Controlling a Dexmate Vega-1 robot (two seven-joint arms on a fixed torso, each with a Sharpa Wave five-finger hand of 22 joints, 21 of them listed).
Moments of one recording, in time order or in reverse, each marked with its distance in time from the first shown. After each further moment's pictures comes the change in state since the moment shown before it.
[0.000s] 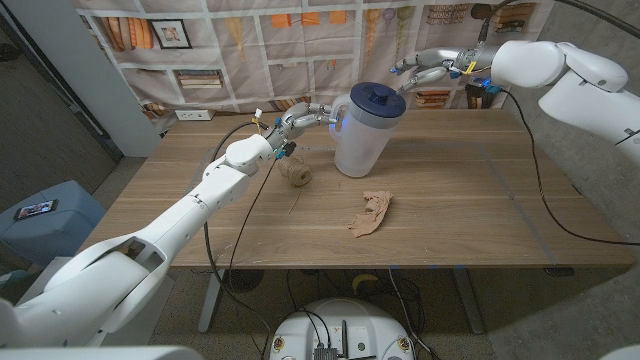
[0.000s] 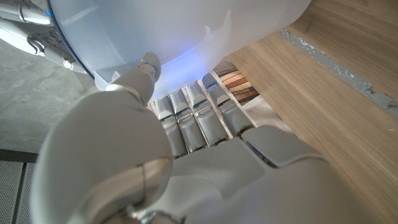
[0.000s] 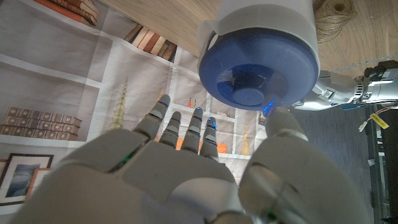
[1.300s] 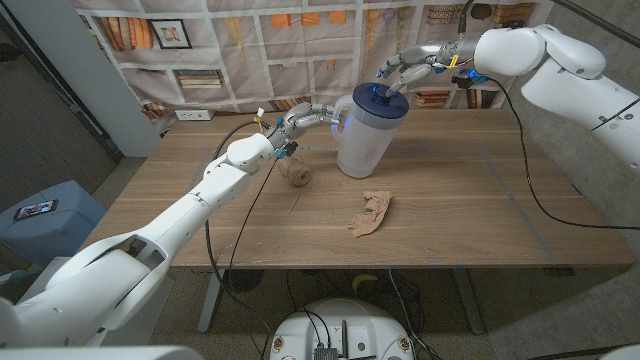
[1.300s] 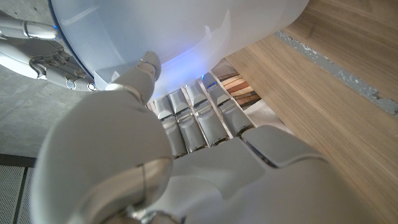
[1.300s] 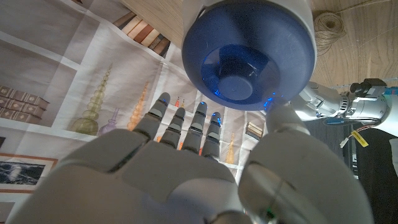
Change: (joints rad) left arm -0.009 -0.002 0.004 0.001 0.000 0.003 -0.011; left_hand 0.000 0.000 0.000 0.000 -0.002 0.008 -0.002 -0.004 -0.001 0.012 -0.001 0.000 0.000 0.005 0.005 0.000 0.000 0.000 0.000 0.000 0.000; right arm 0.102 0.079 -0.068 0.032 -0.121 0.056 0.112; right_hand 0.062 -0.020 0.008 0.008 0.004 0.077 -0.038 0.036 0.004 0.091 -0.031 0.021 0.005 0.057 -0.036 0.027 0.007 0.018 0.003 0.000 0.000
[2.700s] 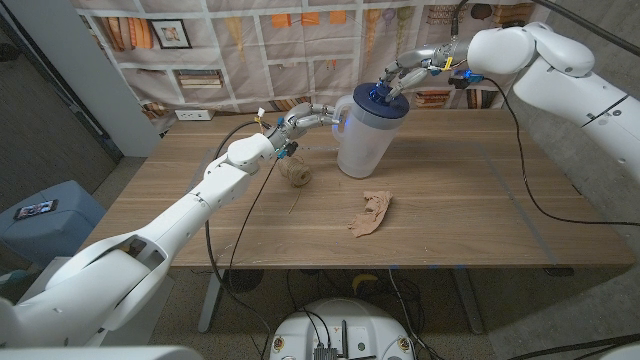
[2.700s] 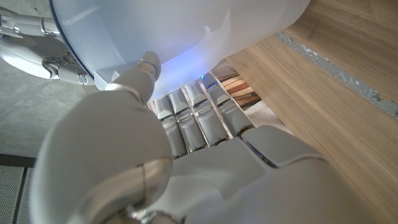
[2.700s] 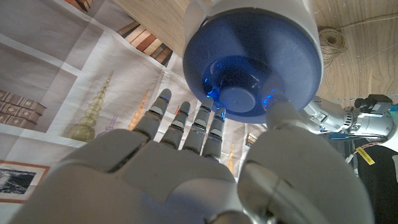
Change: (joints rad) left arm 0.001 0.001 0.003 -0.008 -0.002 0.007 -0.005; left_hand 0.000 0.000 0.000 0.000 0.001 0.000 0.000 0.003 0.005 0.005 0.005 -0.003 0.005 0.004 0.004 0.003 -0.001 0.000 0.000 0.000 0.000; right arm 0.031 0.031 -0.031 0.031 -0.058 -0.002 0.050; right_hand 0.044 0.005 -0.015 0.015 -0.041 0.106 -0.023 0.041 0.002 0.136 -0.050 0.015 0.009 0.089 -0.043 0.042 0.014 0.043 -0.014 0.004 0.000
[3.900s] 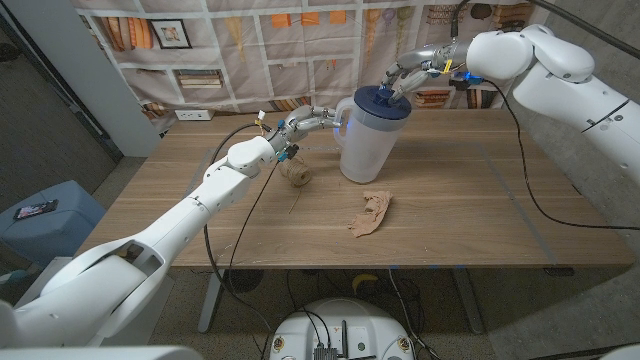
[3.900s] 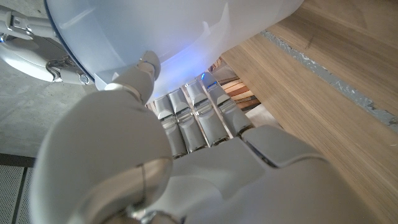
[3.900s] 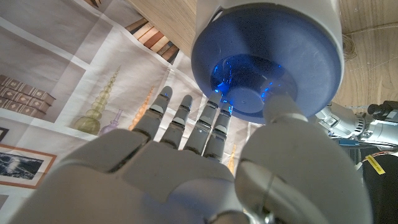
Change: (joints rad) left arm 0.028 0.011 -0.006 -0.039 -0.007 0.012 0.018; left_hand 0.000 0.000 -0.003 0.003 0.001 0.000 0.000 0.001 0.000 0.010 0.001 0.006 -0.001 0.012 0.009 0.004 0.006 0.004 0.004 0.000 0.000; right arm -0.031 -0.014 0.013 -0.045 -0.053 -0.014 -0.023; right_hand 0.092 -0.016 -0.024 -0.004 -0.078 0.155 -0.062 0.085 0.007 0.138 -0.080 0.015 0.019 0.077 -0.002 0.050 0.009 0.041 -0.020 0.000 0.000
